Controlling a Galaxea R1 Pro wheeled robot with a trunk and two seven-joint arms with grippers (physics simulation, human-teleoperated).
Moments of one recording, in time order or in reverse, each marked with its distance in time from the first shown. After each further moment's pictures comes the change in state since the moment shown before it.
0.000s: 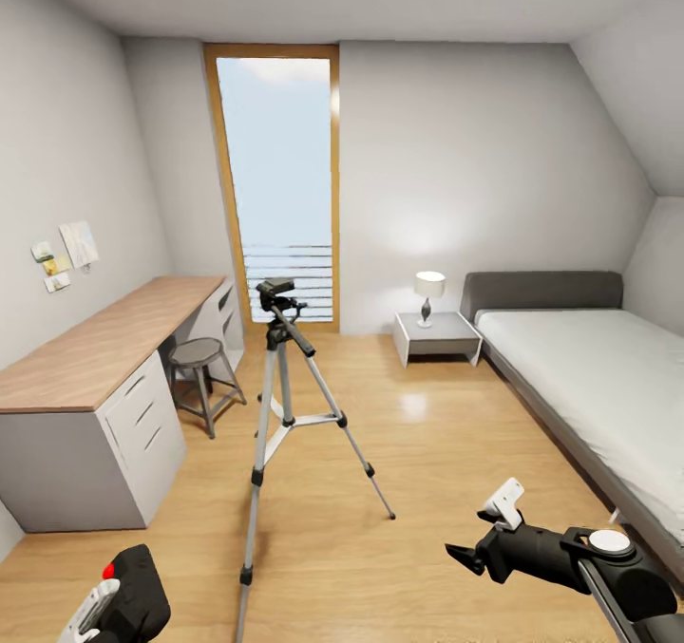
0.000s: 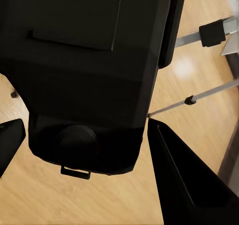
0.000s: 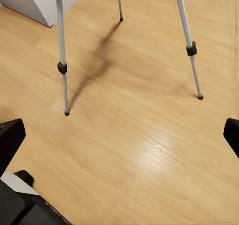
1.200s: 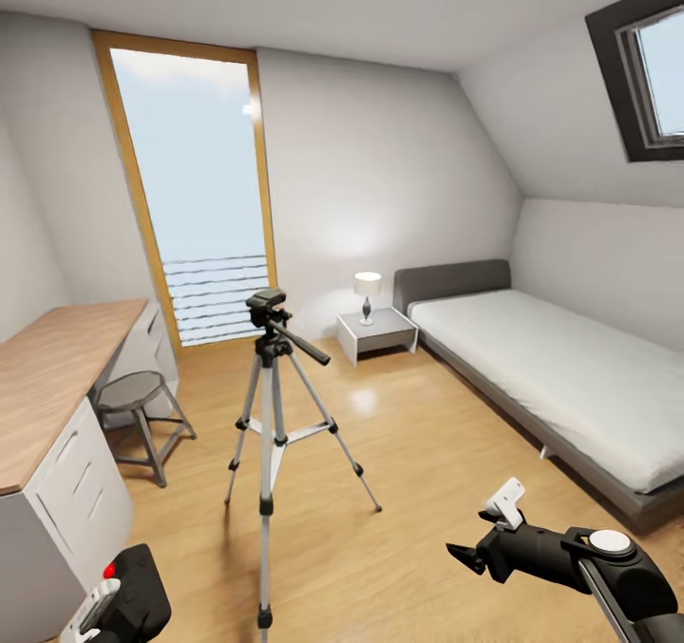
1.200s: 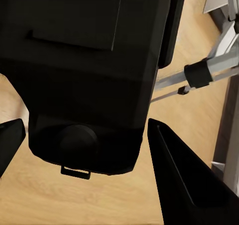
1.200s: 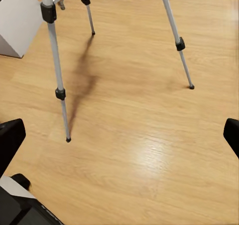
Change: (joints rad) left arm 0.000 0.001 -0.003 0.000 0.001 -0.001 -0.002; right arm 0.000 0.003 -0.007 0.003 0.007 0.000 -0.001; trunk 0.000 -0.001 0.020
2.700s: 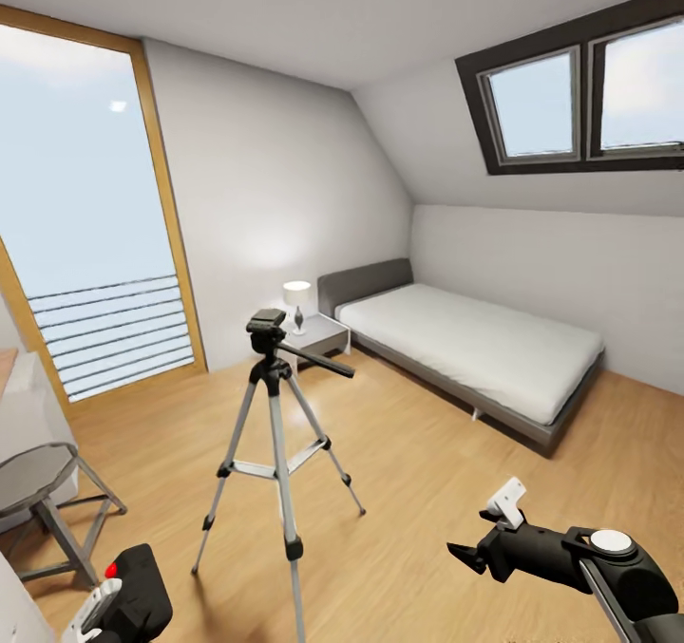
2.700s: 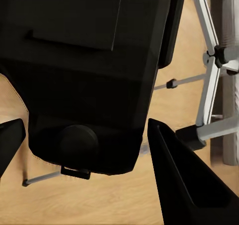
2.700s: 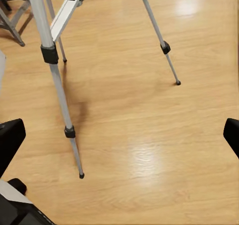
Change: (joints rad) left arm 0.000 -0.001 -0.006 -0.002 -0.001 0.000 0.001; right arm 0.000 -0.001 -0.002 0.000 -0.002 0.000 0.000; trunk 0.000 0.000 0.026
